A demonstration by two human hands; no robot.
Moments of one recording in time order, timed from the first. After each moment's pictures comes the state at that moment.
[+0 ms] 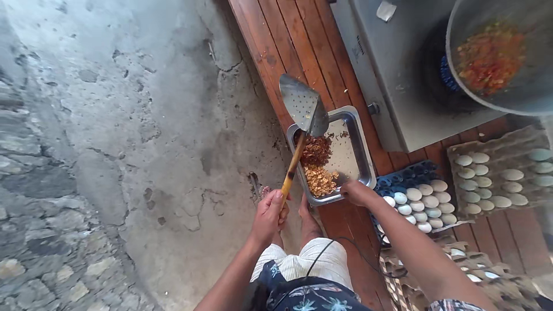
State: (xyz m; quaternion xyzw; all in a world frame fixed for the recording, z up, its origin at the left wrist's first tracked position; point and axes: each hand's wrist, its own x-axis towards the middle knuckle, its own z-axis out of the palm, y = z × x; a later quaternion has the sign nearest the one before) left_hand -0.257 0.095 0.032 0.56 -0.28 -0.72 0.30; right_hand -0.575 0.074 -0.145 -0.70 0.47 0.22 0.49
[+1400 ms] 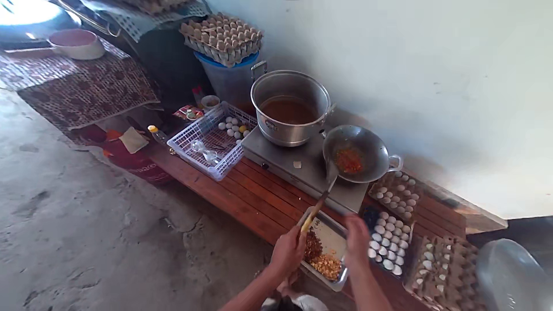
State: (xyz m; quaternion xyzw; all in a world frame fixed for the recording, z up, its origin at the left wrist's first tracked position) left_hand -0.250 -0.185 0.142 0.30 -0.79 -0.53 0.01; right_hand -0.415 -0.053 0.152 -0.02 0.78 -0.60 0.18
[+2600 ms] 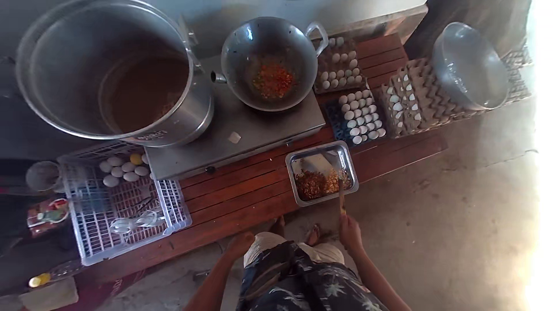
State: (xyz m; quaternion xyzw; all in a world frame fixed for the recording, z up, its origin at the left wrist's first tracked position) left_hand -0.222 -0.448 -0.015 0.13 -0.78 -0.32 -0.53; right_hand -0.223 -0.051 0.022 0.34 0.78 -0.46 0.24
